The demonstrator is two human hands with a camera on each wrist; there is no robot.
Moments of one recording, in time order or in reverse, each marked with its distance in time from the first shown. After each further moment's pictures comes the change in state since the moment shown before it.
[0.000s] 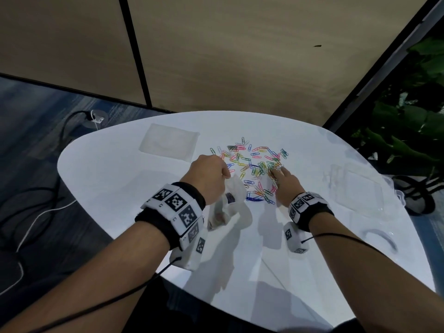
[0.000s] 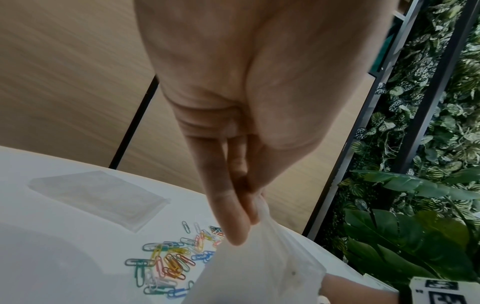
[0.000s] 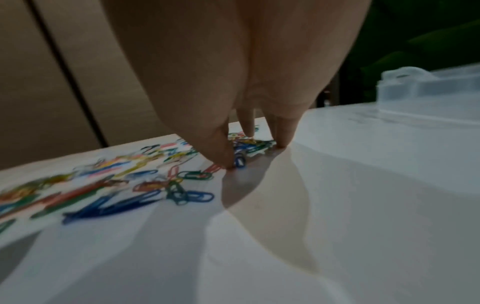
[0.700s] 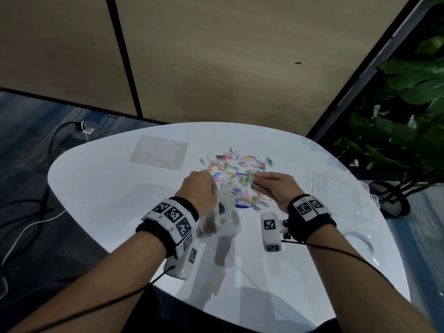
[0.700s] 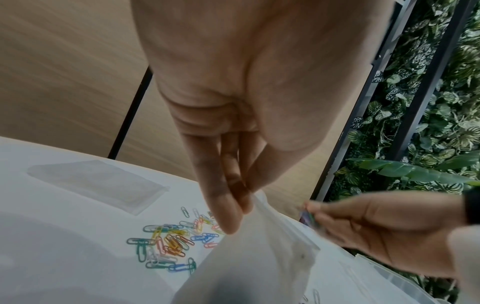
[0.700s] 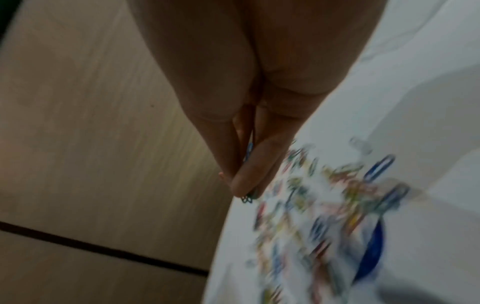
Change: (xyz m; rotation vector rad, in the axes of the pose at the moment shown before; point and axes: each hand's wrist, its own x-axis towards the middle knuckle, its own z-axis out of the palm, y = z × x) left_hand 0.006 -0.005 0.019 0.058 0.006 -0.013; right_hand -0.072 -0.053 -0.086 1.526 0.003 0.243
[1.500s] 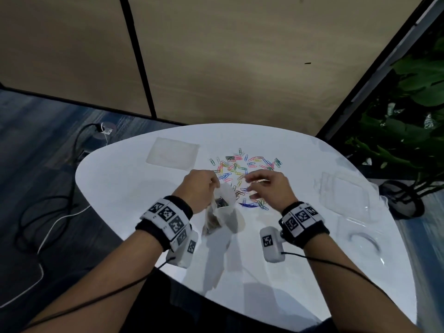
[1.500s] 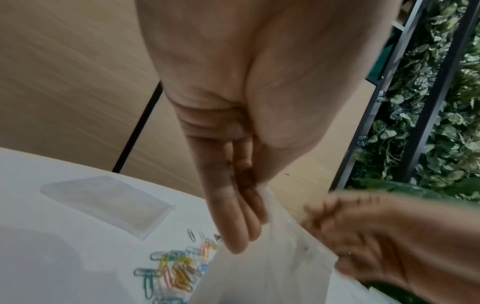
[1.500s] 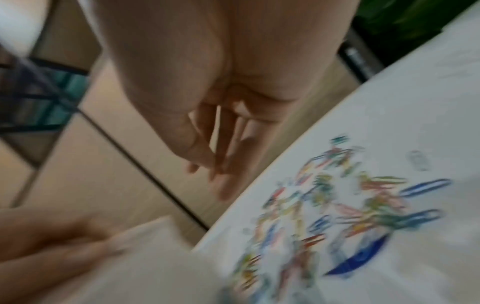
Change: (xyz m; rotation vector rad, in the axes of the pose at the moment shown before) left_hand -0.007 -0.012 -0.027 -0.136 -0.012 0.009; right_hand -0.021 -0.001 0.028 -0.523 -0.171 -0.275
